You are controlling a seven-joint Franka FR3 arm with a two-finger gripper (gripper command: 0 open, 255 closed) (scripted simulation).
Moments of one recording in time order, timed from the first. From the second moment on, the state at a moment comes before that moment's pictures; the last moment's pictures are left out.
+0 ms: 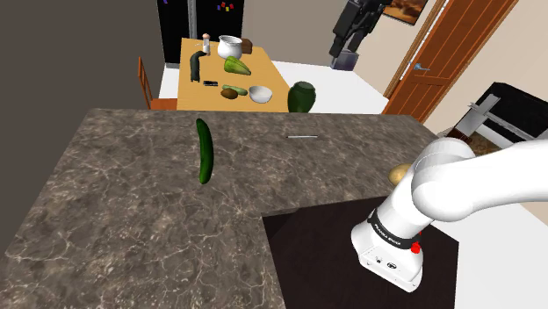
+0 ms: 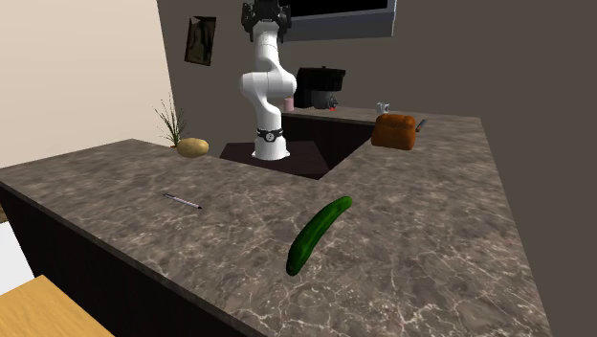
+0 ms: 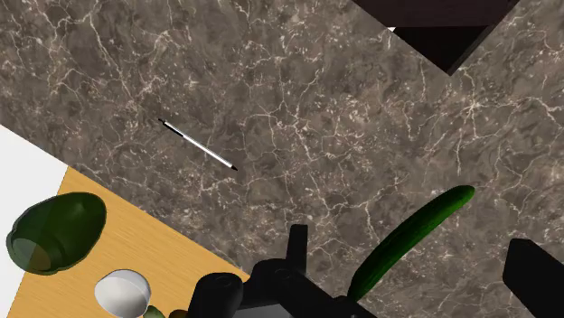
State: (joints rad) arm 0.02 -0.82 0.02 -2.28 -0.02 1.62 0.06
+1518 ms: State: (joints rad) arm -0.04 -0.18 0.26 -2.23 -0.07 2.09 0.52
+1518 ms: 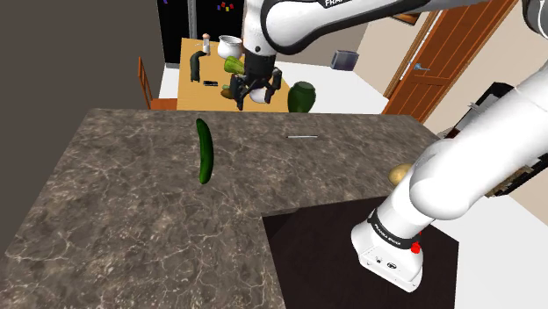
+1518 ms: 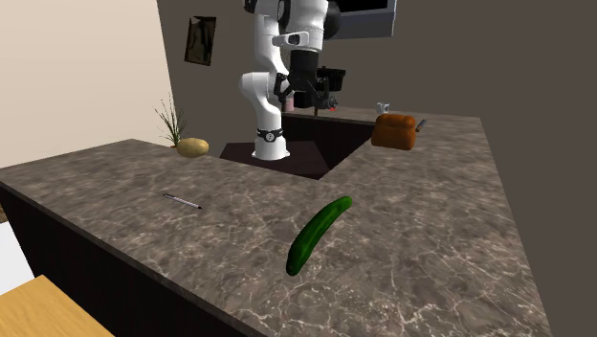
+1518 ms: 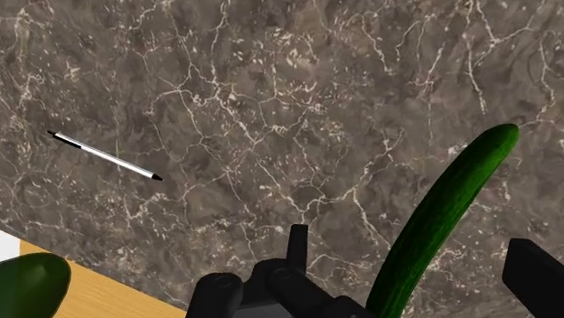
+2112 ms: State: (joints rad) arm -0.03 0.19 0.28 -2.03 -0.20 2.18 0.74
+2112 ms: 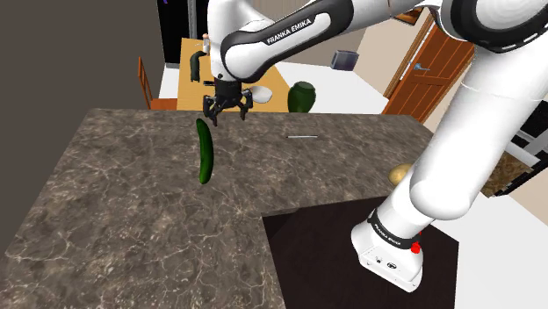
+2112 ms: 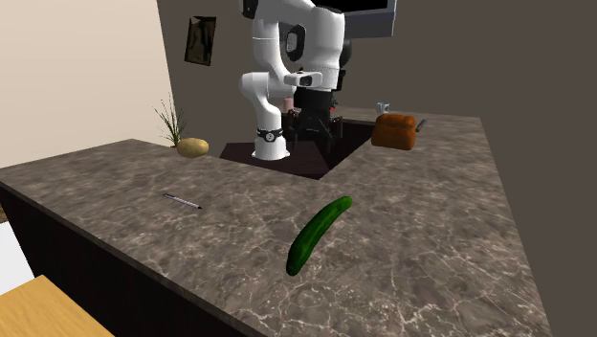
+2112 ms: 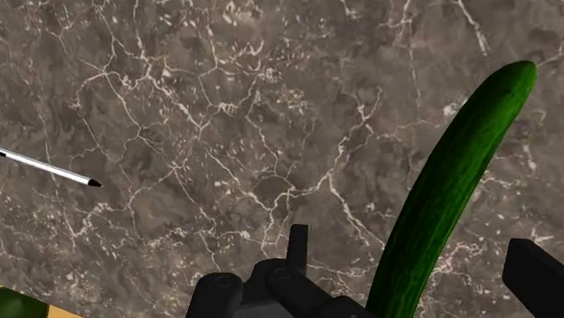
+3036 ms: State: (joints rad) arm 0.06 0.71 0.20 -1.58 -0.30 2.18 0.92
